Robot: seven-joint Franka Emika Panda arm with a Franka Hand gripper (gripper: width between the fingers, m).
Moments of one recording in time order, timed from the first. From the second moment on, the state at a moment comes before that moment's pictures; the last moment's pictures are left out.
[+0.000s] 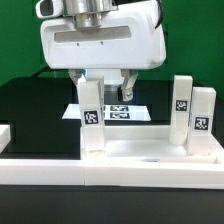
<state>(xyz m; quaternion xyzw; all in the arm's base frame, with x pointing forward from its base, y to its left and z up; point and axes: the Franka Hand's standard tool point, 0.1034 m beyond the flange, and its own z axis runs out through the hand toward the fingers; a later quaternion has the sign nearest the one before) 0.619 -0.045 0.113 -0.94 0.33 0.00 0.07</state>
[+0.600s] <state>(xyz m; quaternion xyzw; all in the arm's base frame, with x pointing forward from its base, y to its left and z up) 0.625 -0.040 0.114 -0.98 0.17 -0.01 0.04</state>
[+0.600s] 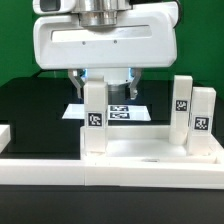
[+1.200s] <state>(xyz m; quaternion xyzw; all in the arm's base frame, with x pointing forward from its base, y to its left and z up) 0.622 -0.041 0.111 -0.92 0.39 0.00 0.04</state>
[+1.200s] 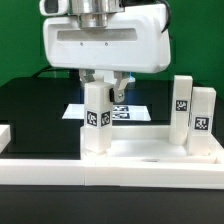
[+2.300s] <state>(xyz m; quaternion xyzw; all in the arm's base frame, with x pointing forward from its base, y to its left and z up) 0.614 -0.050 0.106 -0.87 0.49 0.00 0.10</state>
